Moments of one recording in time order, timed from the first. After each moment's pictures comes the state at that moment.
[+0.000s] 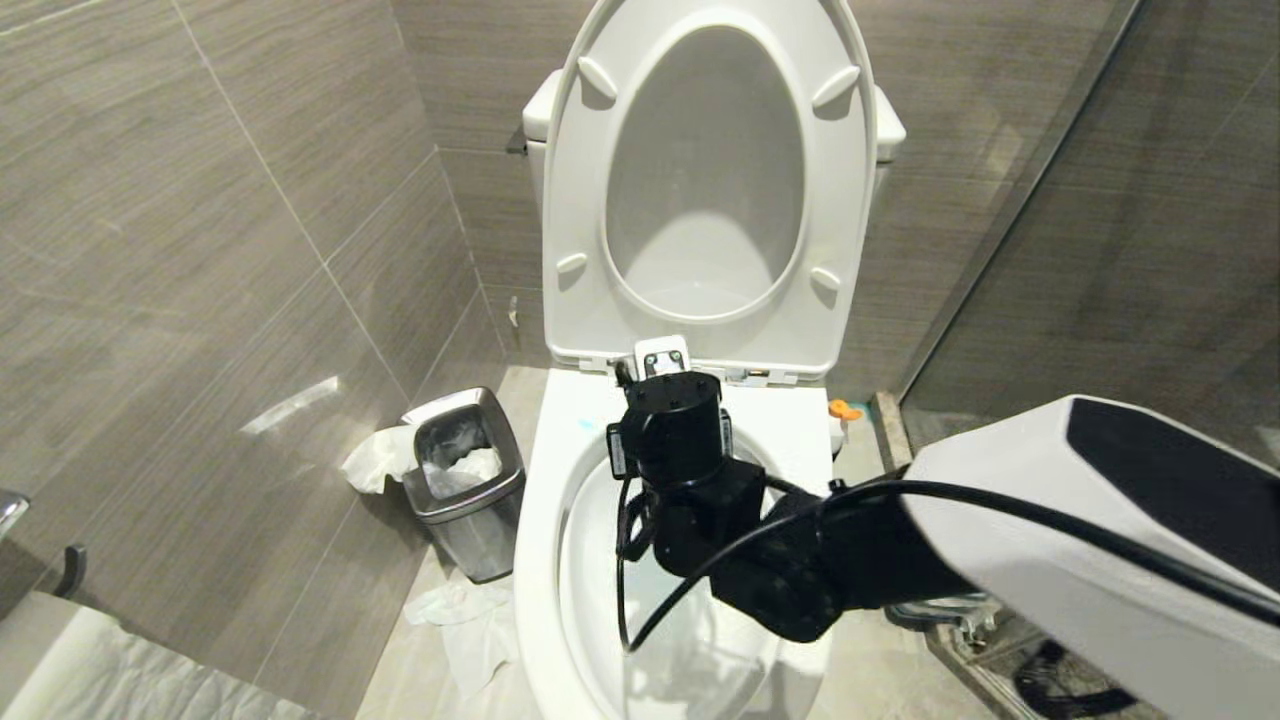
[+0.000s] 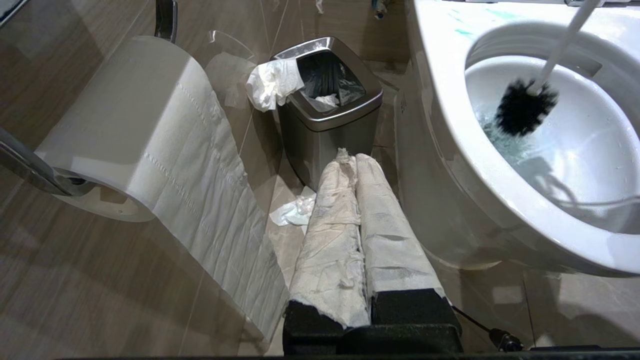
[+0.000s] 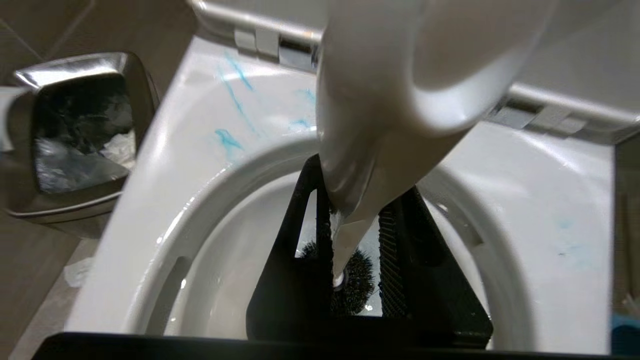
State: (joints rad) left arm 0.00 0.00 0.00 0.00 0.00 0.00; right arm 0.86 2.26 -1.42 -0.70 -0.75 0.05
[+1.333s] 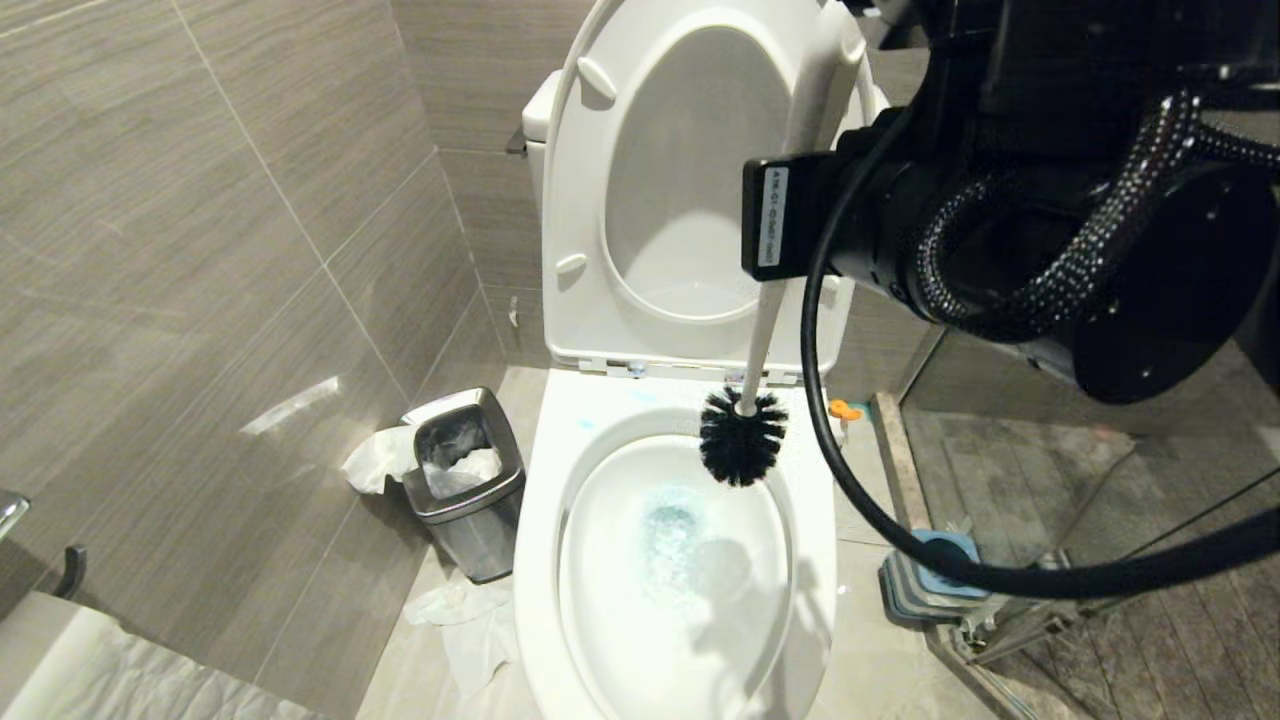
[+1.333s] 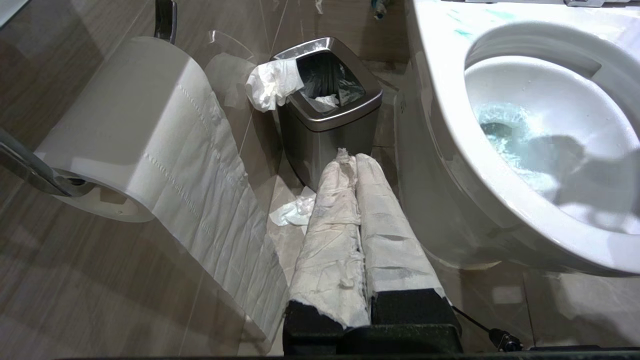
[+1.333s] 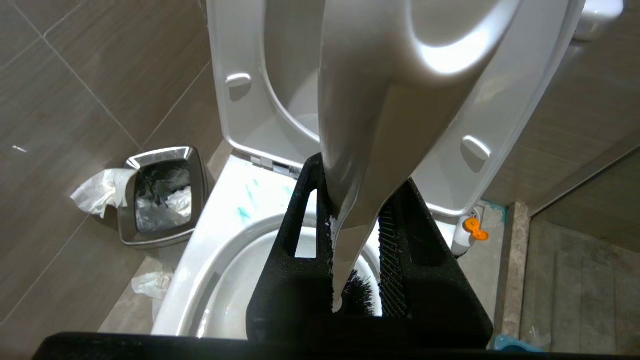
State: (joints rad) left arm 0.00 0.00 0.00 0.00 0.00 0.00; right arm 0.94 1.71 -1.57 -0.11 -0.75 0.00
